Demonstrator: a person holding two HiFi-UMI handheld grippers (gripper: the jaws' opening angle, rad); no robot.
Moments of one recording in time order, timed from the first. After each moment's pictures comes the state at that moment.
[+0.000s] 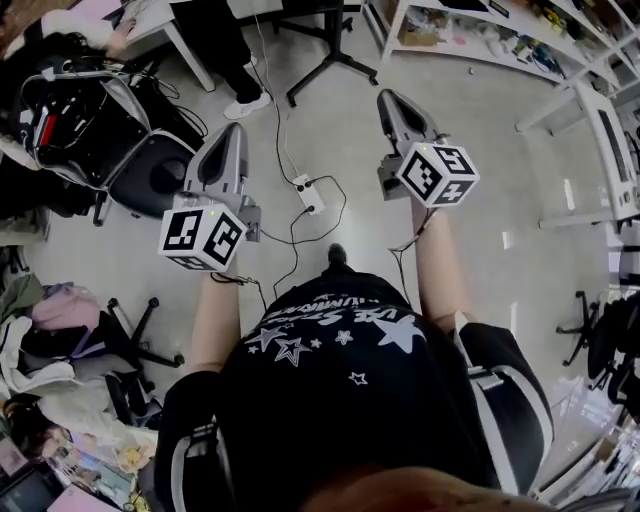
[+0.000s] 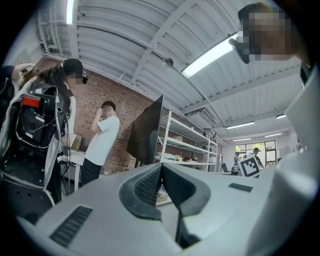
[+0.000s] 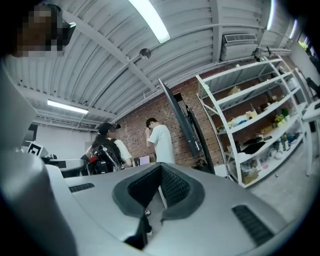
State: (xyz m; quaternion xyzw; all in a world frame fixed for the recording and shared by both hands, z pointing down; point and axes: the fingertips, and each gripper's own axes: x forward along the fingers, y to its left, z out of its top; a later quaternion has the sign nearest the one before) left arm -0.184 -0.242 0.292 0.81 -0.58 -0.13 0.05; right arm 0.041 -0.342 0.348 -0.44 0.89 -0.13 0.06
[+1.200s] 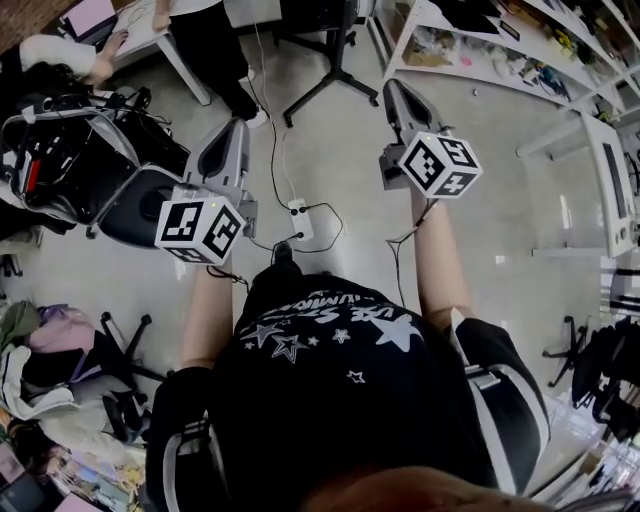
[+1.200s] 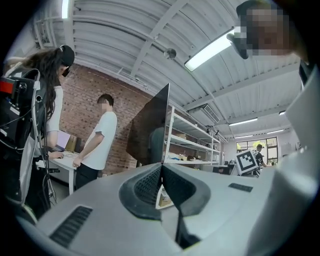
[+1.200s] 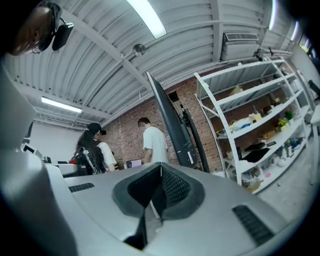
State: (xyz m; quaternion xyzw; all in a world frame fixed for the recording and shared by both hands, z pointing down) left arm -0.195 -0.380 0.291 0.81 -0.58 -0.12 0.04; right arm 0.034 -0.494 0.328 -0.45 0.88 -0.12 0.07
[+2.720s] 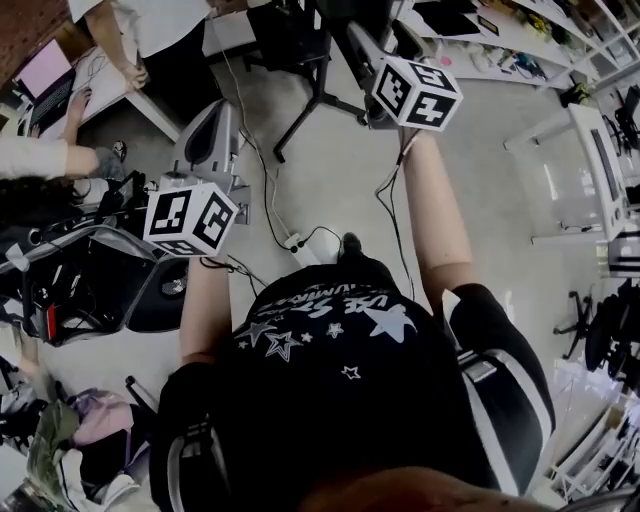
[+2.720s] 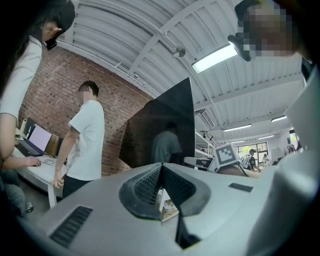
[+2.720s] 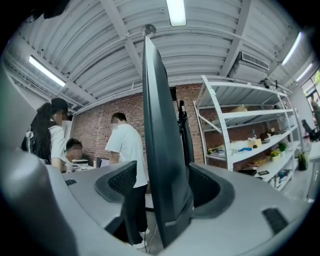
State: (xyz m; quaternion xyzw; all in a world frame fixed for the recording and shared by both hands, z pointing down) left arm -0.293 -0.594 0.249 0.84 -0.52 -0.14 0.03; right arm -0.069 -0.742 0.248 -0.56 0.83 -0.02 0.04
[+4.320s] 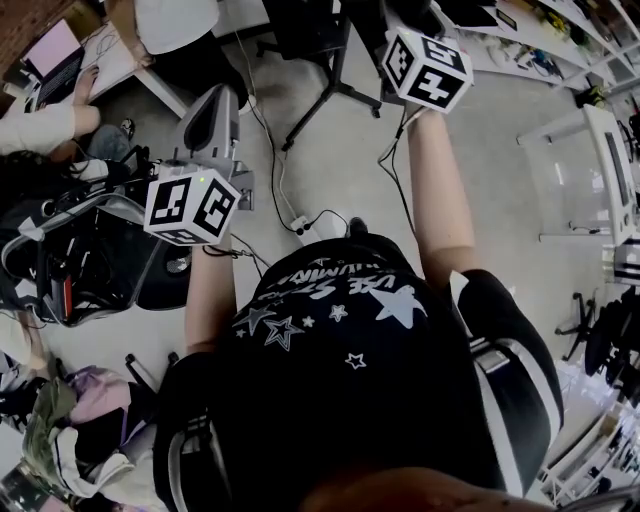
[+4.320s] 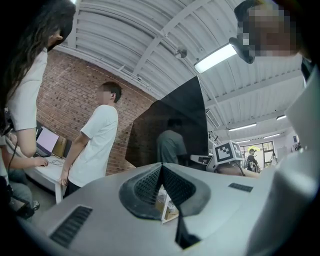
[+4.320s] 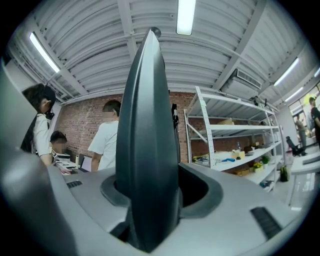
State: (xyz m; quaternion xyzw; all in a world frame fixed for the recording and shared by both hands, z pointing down) left arm -0.299 -0.589 0.229 0.82 -0.55 -0.14 0.03; right arm -0.042 -0.754 0.210 -0.63 0.77 0.02 0.04
